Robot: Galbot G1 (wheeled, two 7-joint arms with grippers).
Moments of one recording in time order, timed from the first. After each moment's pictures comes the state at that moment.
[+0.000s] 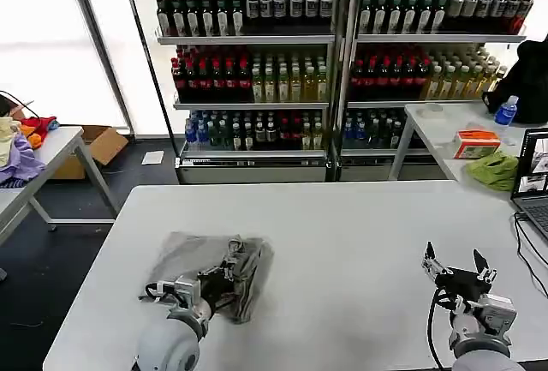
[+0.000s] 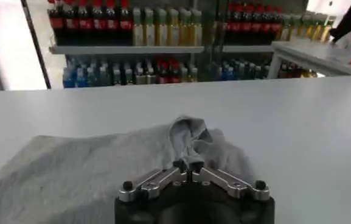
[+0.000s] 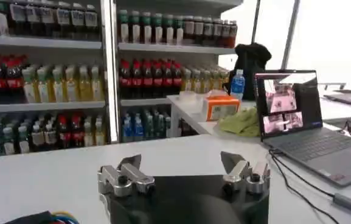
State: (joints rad) left arm 1.22 -1.19 -0.19 -1.98 -0.47 0.58 -0.25; right arm -1.54 1.20 0.66 2.31 0.45 -0.50 0.48
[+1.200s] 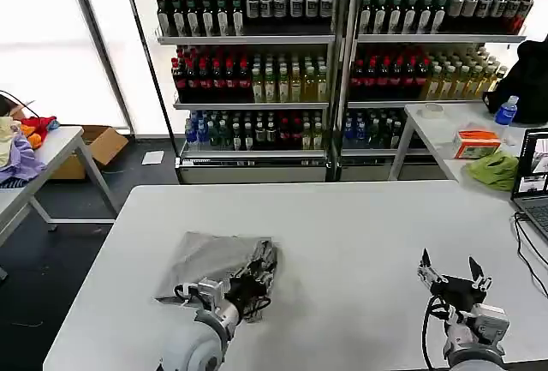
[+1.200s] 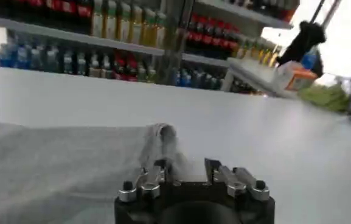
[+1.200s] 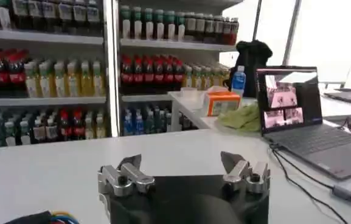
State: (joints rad) left arm 1.22 -1.26 -0.14 -2.02 -0.65 0.54 -0.20; right arm -1.57 1.22 0.64 2.30 0.40 -0.47 0.47
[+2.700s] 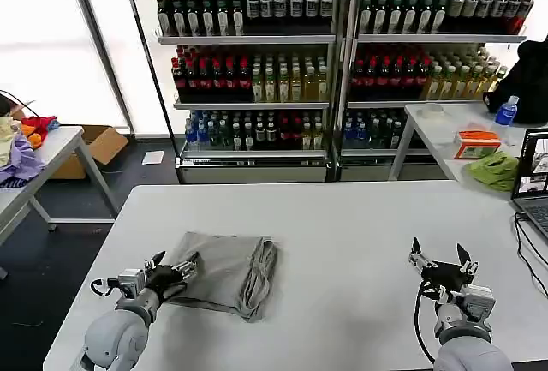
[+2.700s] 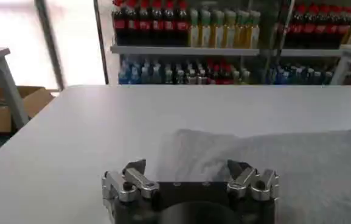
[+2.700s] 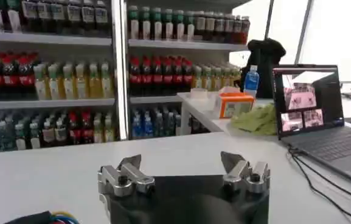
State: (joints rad) left arm 1.25 -1.09 -0.43 -1.85 -0.56 0.51 -0.15; right arm -1.46 1.18 0.60 2.22 0.45 -0.47 0.47
